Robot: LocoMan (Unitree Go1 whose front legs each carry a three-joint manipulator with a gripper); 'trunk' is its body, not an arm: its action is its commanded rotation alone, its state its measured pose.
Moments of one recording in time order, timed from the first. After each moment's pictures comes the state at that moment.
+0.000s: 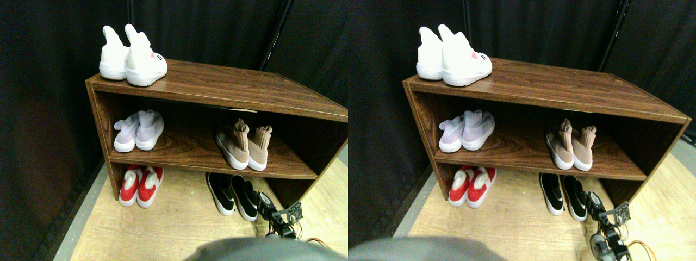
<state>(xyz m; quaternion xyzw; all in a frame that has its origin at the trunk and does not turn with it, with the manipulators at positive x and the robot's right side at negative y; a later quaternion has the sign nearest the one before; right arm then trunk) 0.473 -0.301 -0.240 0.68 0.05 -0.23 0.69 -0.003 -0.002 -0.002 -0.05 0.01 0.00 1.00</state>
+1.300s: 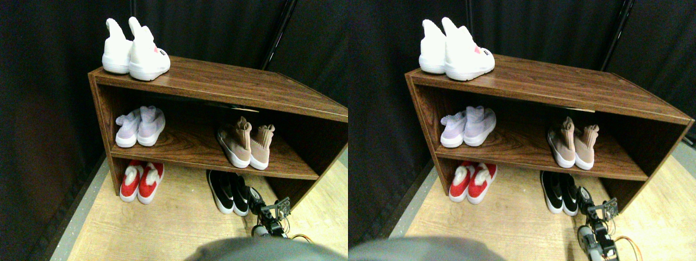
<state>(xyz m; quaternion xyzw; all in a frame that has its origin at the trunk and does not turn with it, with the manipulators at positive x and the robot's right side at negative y) 0.484 -0.267 -0.243 0.69 0.07 -0.21 0.69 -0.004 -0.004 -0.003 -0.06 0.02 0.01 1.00</state>
